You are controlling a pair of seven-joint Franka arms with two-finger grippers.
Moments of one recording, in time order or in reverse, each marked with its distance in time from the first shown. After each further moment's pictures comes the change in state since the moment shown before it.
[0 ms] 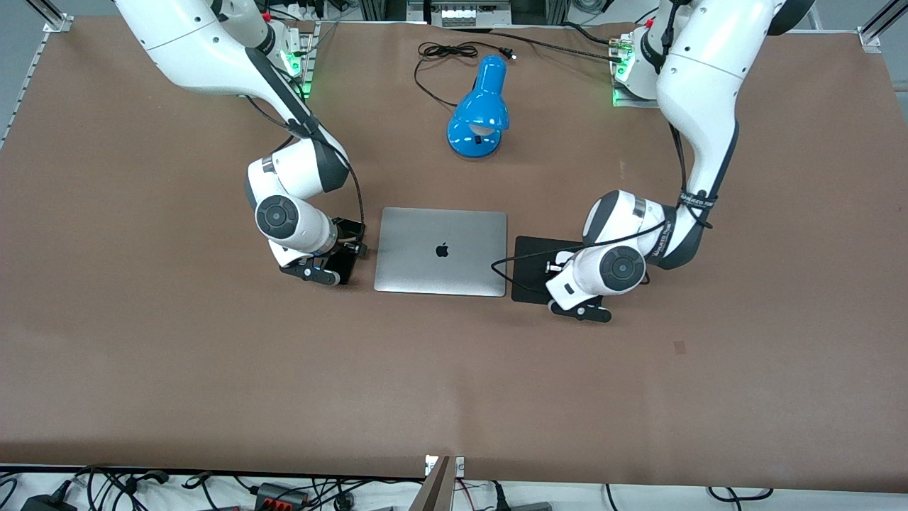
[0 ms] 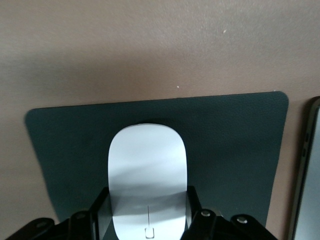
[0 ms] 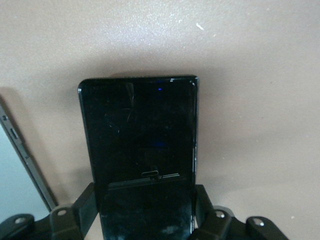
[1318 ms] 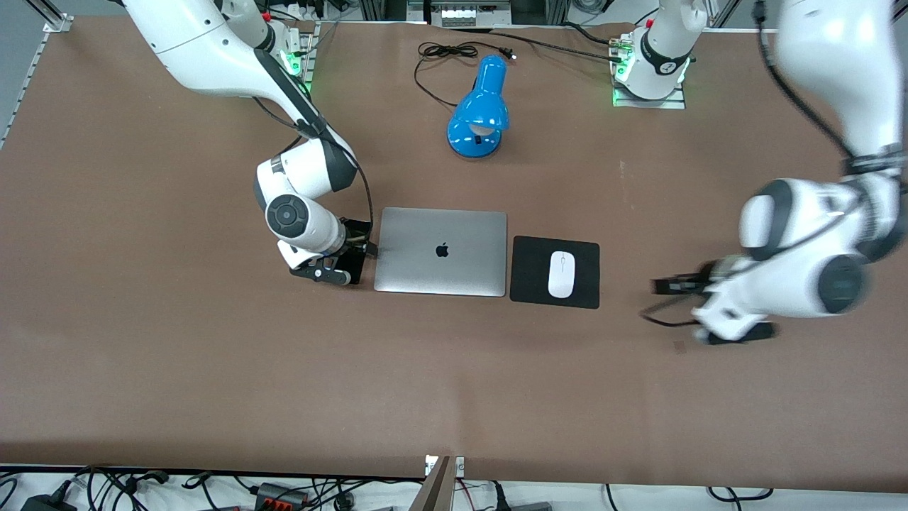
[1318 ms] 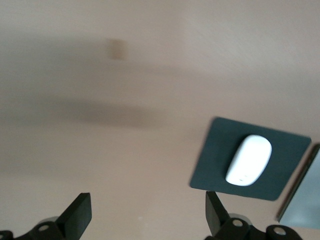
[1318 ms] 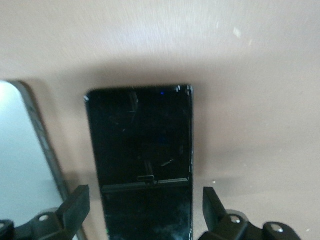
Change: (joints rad) left arm 0.315 -0.177 0.038 0.234 0.005 -0.423 -0.032; right arm 0.026 0.001 -0.008 0.028 -0.002 0.012 -0.051
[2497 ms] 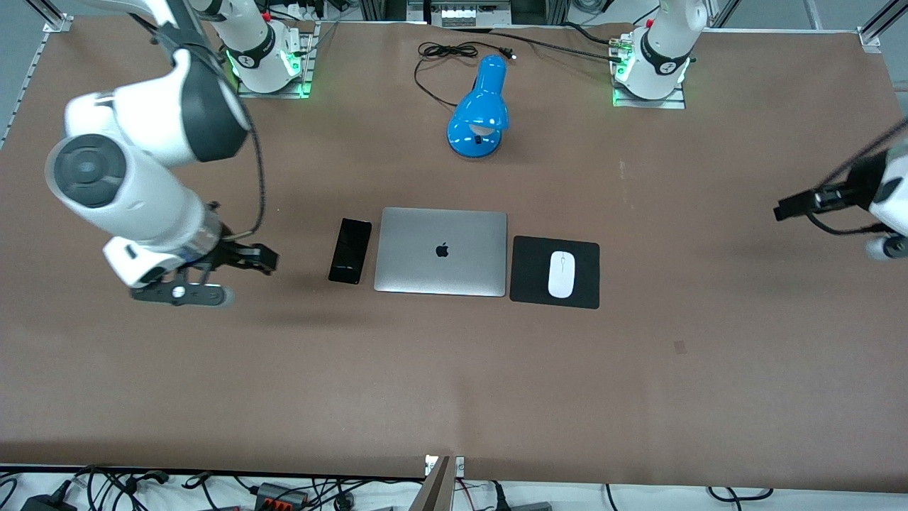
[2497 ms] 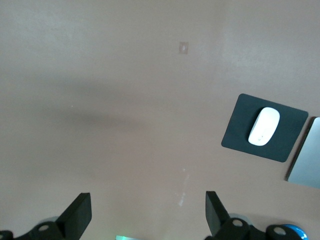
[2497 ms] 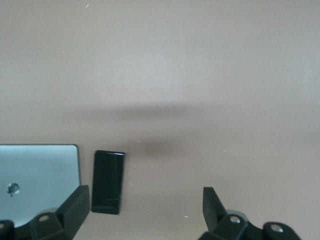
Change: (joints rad) left arm 0.138 -0.400 -0.068 -0.109 0.100 -0.194 0.048; right arm -0.121 -0.156 -0.039 0.585 -0.118 -0.651 -0.300
